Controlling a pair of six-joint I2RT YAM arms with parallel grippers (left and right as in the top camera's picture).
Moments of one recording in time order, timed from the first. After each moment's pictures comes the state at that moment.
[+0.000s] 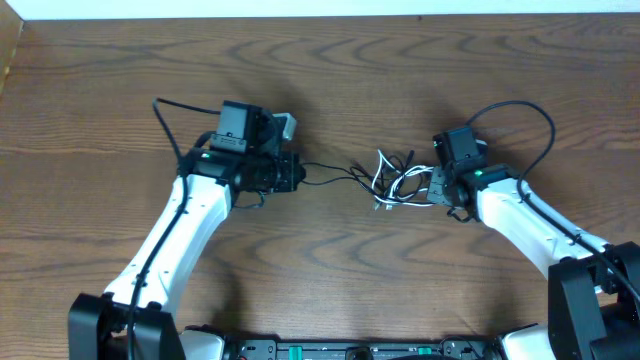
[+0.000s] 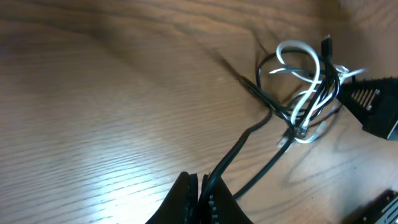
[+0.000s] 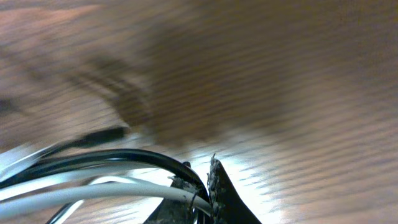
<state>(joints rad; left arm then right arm) -0.22 1.47 1.03 -0.67 0.46 -0.23 0.28 1.61 0.86 -0.50 0.20 0.57</state>
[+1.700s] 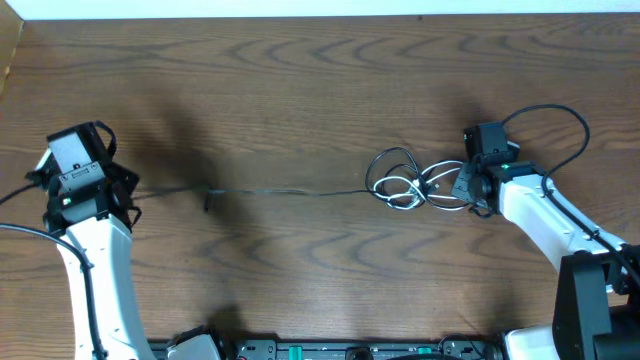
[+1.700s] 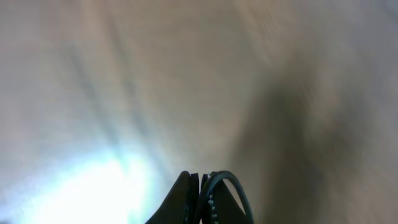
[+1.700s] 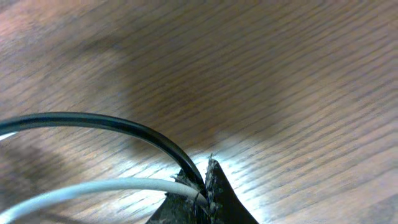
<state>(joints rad) 0.41 1.27 1.03 -0.78 -0.35 -0.69 0.15 1.61 0.86 -0.53 0.23 0.58</state>
